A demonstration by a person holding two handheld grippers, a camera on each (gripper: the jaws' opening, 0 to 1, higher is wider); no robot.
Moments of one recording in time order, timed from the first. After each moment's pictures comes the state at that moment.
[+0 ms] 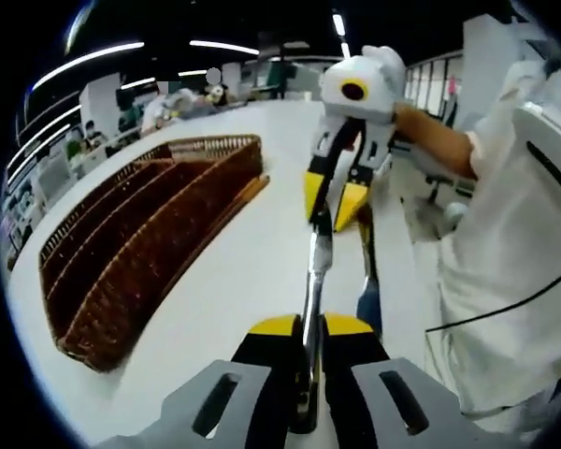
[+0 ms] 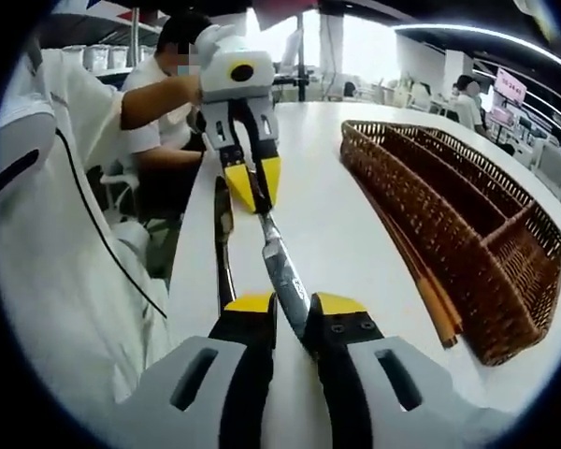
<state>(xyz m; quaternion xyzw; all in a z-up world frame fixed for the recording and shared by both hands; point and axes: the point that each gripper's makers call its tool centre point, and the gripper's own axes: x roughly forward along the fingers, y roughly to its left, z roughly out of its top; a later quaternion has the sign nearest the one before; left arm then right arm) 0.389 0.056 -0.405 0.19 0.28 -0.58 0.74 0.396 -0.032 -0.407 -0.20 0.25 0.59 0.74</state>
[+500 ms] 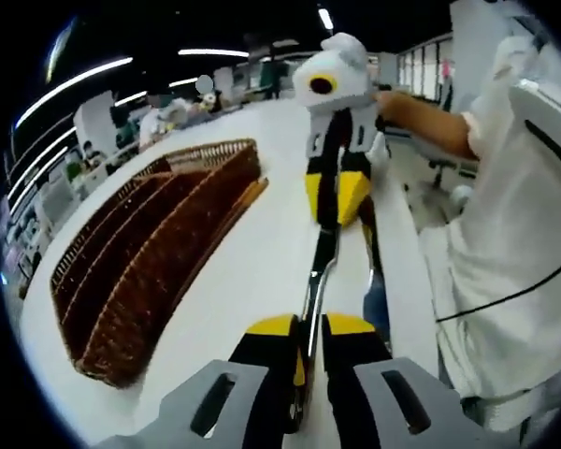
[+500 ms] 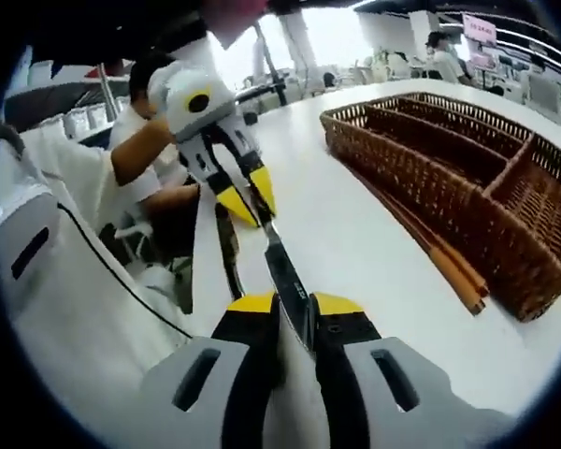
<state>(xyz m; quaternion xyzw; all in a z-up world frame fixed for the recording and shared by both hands) 0.391 0.052 -0.403 0.26 0.24 -0.57 0.74 0.395 -0.030 -0.404 -0.03 0.37 0.57 0.73</state>
